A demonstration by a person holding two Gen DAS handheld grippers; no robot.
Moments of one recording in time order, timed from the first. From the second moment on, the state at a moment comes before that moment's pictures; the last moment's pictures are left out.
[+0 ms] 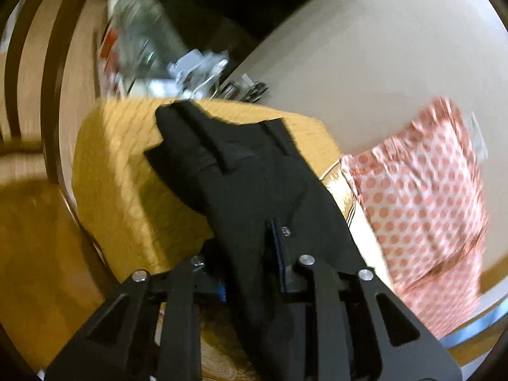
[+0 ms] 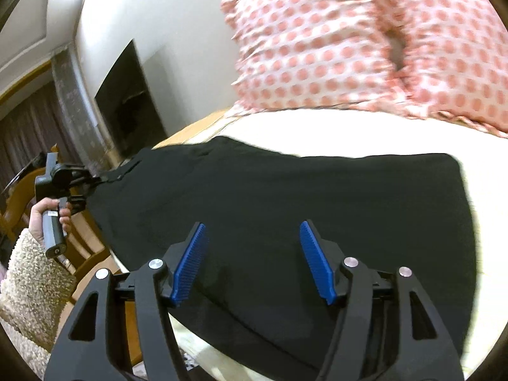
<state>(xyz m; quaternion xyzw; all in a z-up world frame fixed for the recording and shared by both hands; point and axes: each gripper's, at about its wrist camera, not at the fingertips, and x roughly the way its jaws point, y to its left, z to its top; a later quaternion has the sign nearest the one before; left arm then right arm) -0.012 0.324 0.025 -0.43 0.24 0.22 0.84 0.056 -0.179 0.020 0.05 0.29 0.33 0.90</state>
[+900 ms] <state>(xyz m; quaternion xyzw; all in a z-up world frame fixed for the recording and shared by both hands) 0.026 -0.099 0.071 0.09 0.31 -0.24 0.92 0.036 -0.362 0.014 0.17 0.24 0.09 0.95</state>
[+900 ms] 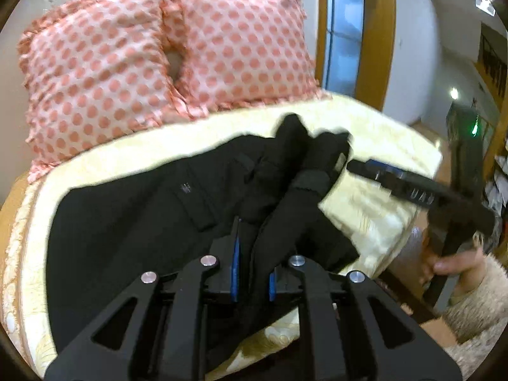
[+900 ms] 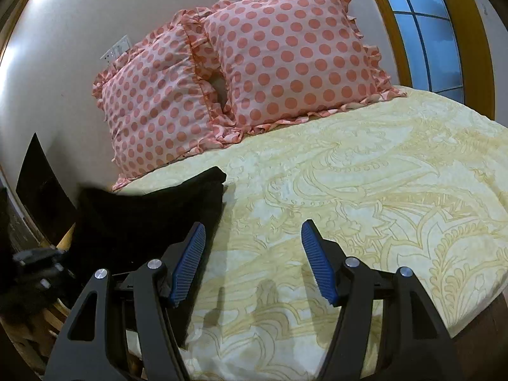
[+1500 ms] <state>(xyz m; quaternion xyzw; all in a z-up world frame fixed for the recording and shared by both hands) 0.017 0.007 0.079 -0.04 0.26 -0.20 0.95 0.066 -0.275 0.043 0.11 0.27 0.29 0.91</state>
